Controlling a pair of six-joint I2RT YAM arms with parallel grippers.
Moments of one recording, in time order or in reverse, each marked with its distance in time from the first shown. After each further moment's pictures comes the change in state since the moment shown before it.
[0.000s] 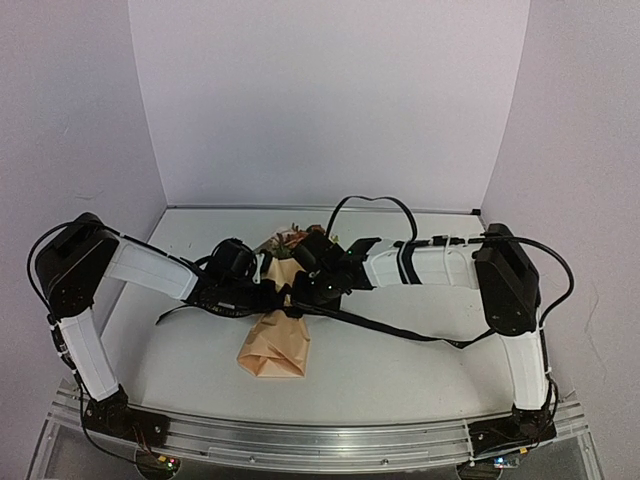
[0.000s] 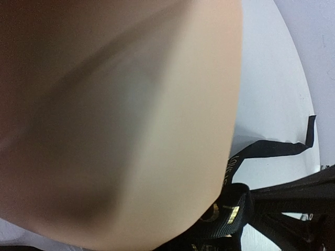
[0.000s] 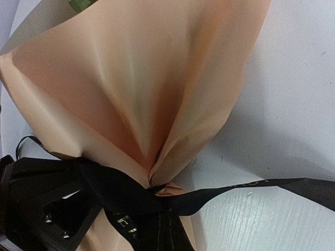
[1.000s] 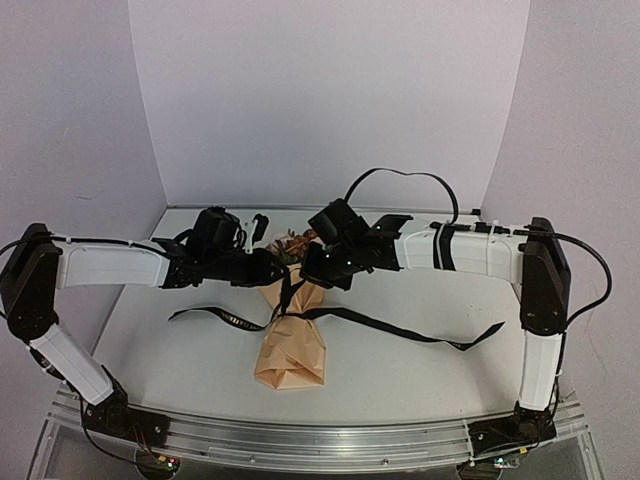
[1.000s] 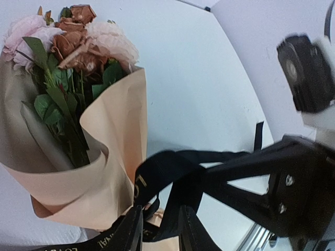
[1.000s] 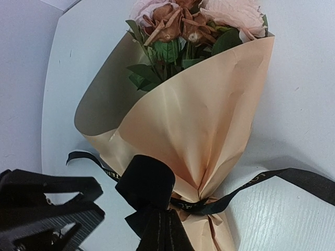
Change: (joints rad) left arm -0.005 -0.241 0.053 -0.108 0.054 0.003; right arm -0.022 -0.178 -0.039 -0.003 -0.001 -0.001
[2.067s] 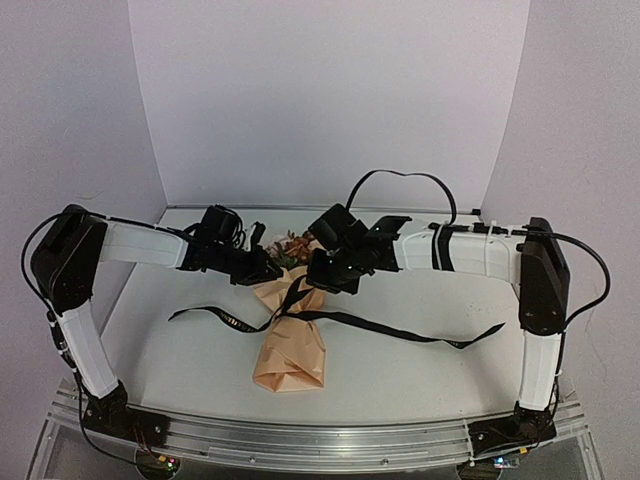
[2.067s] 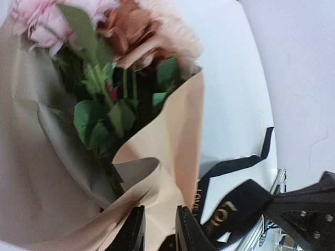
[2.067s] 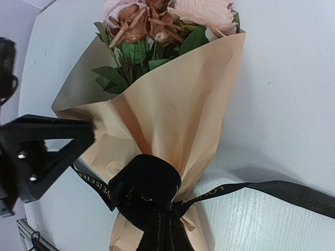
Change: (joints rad) left arm 0.164 0.255 0.136 -0.045 0.218 -0.006; right arm -0.001 0.006 -0.004 -0.080 0.055 -0.019
